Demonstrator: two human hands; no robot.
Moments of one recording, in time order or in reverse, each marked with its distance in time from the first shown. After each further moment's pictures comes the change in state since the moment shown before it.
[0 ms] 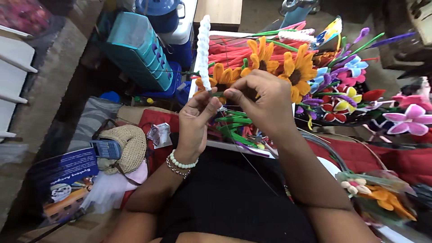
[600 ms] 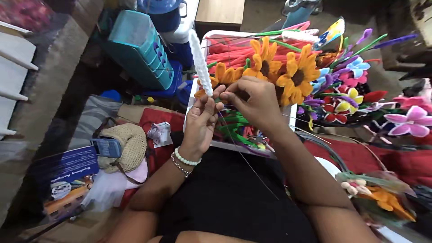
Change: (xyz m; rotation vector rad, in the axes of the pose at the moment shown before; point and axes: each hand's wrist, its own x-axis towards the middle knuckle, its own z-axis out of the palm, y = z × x) left_hand 0.001 -0.016 -0.006 -0.183 -0.042 -0.134; right_hand -0.002 0.022 0.020 0.022 -0.094 0.008
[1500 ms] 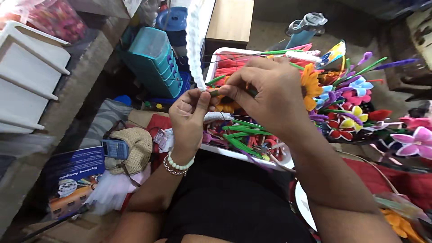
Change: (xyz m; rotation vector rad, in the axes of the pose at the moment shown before) left_hand 0.000 0.051 0.011 0.457 0.041 0.464; right_hand 0.041 -0.059 -0.039 -0.143 -0.003 -0.229
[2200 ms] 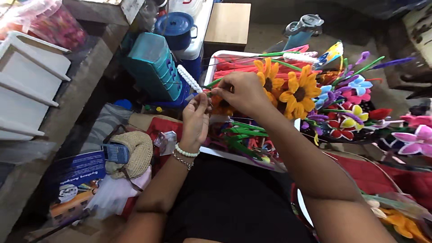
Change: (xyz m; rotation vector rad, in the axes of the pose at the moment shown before) left_hand 0.015 -0.052 -0.003 -0.269 0.158 -0.419; right_hand 0.013 0.054 0.059 0.101 -0.201 0.253
